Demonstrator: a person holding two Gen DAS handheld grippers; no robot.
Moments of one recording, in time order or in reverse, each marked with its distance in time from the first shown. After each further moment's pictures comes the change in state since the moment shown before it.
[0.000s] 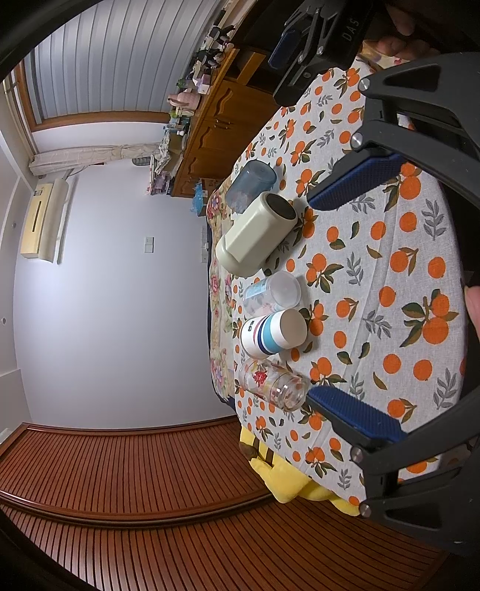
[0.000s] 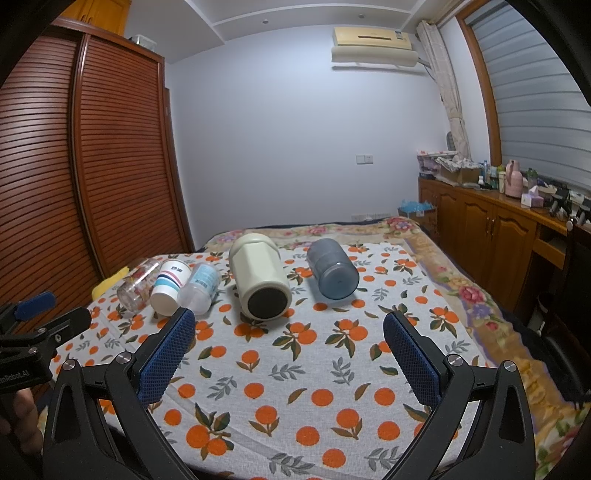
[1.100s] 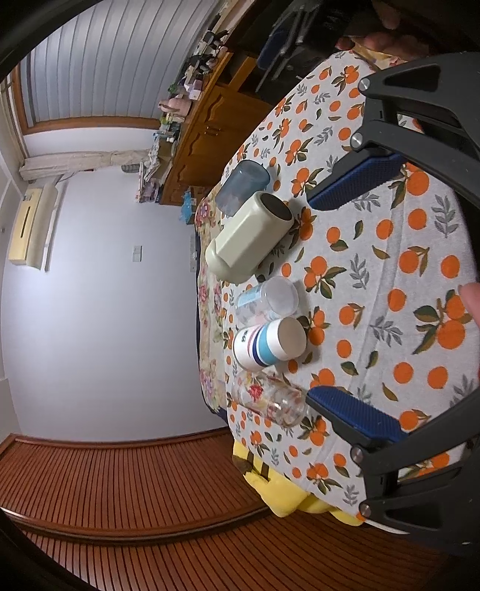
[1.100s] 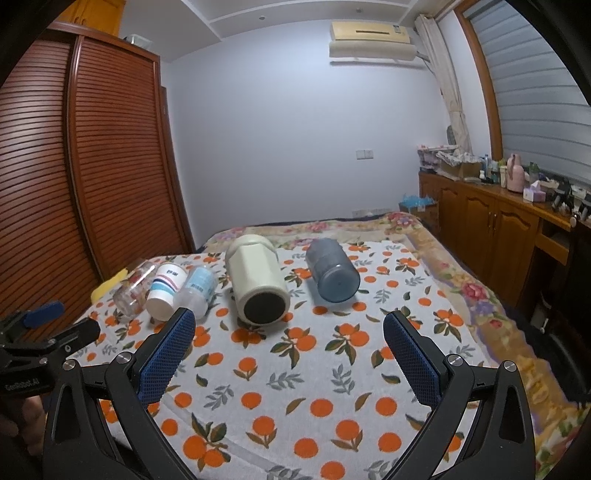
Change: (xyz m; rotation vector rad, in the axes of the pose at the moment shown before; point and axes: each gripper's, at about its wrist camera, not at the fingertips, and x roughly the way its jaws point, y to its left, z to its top) left arm 0.028 0.000 0.002 0.014 0.045 -0.047; right arm 0.016 -0.008 0.012 0.021 0.021 0.006
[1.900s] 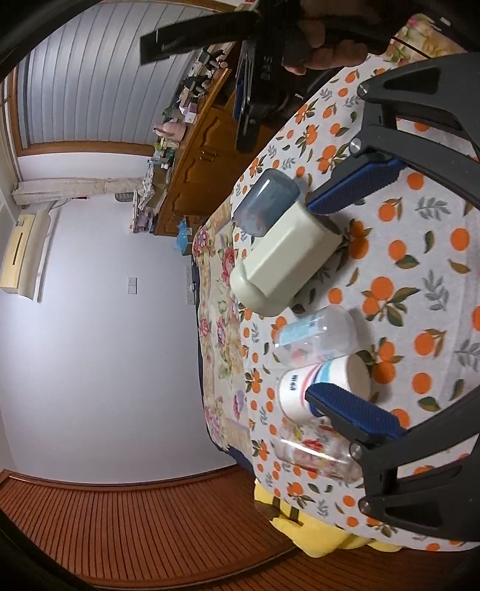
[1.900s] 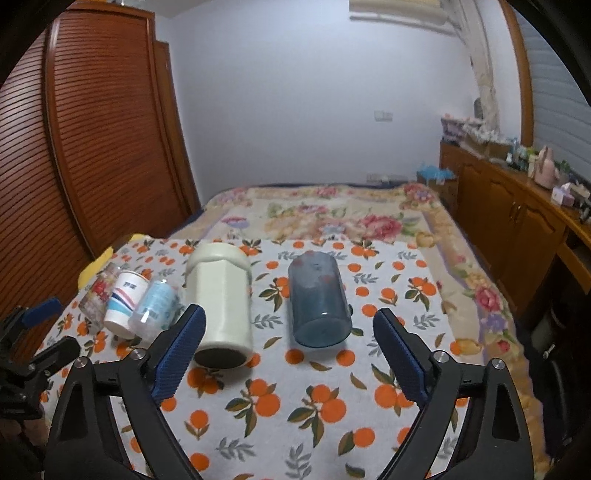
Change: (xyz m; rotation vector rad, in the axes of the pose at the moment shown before) left arm 0.072 -0.007 0.056 0.047 0.025 -0.130; right arm 0.115 -0.043 0.075 -0.057 0.233 0.058
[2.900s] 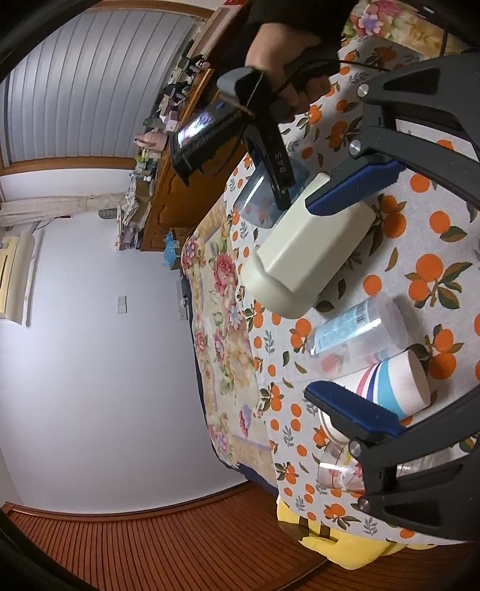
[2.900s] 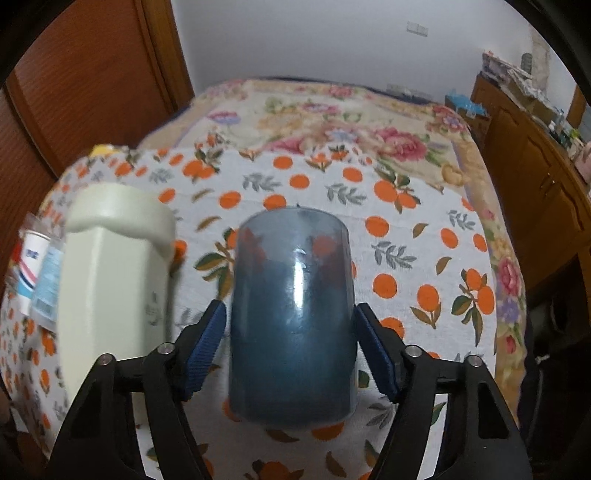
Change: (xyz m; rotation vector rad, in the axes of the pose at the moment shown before) left arm 0.056 0.011 0.026 0.084 0.050 -0.053; right arm 0.168 -0.023 0.019 -0.101 0.469 -0.001
